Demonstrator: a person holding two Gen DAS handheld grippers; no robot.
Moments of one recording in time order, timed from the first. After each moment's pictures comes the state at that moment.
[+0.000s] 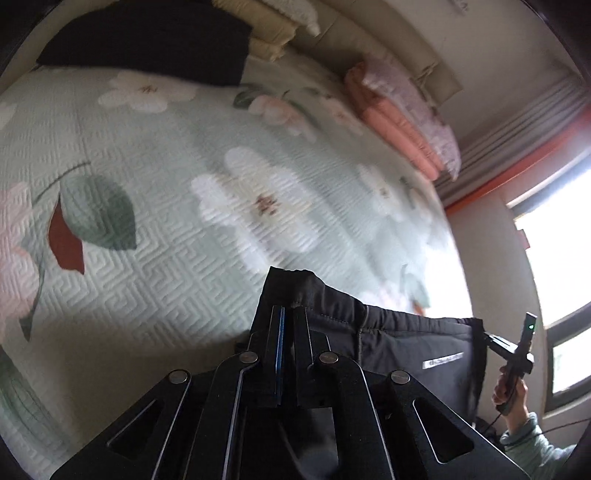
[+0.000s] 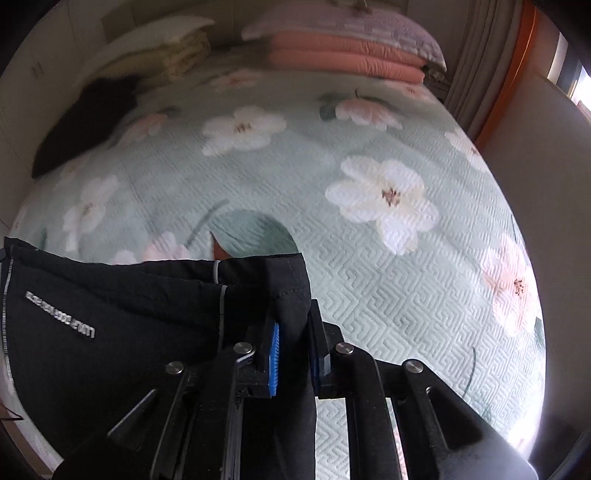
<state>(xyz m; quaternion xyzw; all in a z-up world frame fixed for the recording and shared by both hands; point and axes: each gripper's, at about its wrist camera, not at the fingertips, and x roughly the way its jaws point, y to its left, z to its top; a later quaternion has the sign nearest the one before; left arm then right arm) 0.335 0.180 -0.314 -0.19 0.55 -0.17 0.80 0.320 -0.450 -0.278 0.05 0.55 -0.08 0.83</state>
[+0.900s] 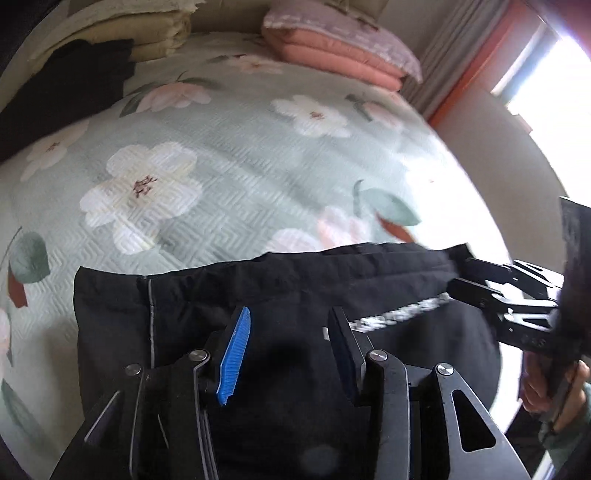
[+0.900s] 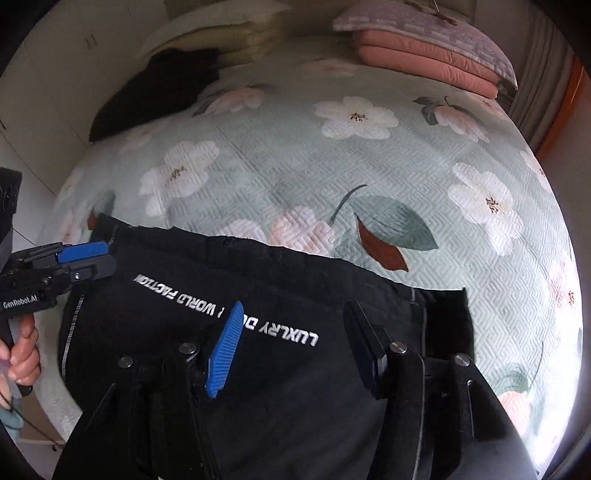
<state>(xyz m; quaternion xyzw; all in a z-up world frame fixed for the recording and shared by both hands) 0.287 -0.001 -0.286 0.00 0.56 -0.21 0.80 0.321 -0.278 -0.246 0.05 0.54 0.02 0.84</state>
